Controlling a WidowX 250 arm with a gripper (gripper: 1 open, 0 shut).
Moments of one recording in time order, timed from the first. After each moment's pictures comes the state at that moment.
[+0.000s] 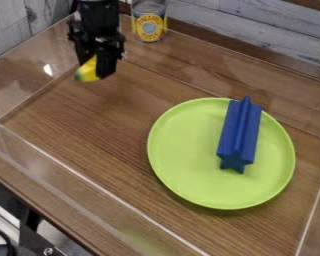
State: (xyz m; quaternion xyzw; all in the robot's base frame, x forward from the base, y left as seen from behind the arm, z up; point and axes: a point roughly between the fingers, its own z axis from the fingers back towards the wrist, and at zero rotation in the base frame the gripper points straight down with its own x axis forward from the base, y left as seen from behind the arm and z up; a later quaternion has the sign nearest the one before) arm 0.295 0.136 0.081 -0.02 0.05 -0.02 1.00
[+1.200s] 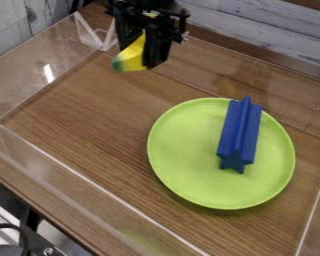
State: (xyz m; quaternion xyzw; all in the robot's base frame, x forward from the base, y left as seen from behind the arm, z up) arm 0.253 0.021 0.153 -0.01 0.04 -0.06 1.00
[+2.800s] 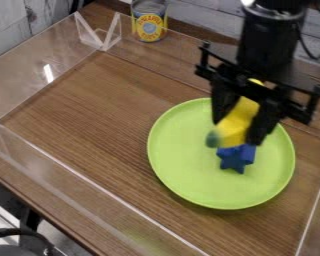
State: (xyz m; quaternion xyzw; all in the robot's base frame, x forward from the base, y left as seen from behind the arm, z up) arm 0.222 -0.105 0.143 -0.02 0.03 -0.06 1.00
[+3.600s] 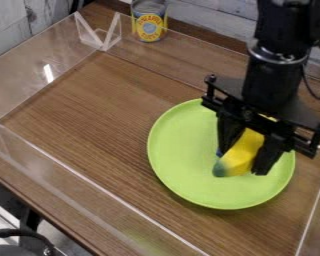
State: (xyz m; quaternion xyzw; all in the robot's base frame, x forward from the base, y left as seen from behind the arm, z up) arm 0.216 -0.114 0.120 -0.03 0.01 -0.05 1.00
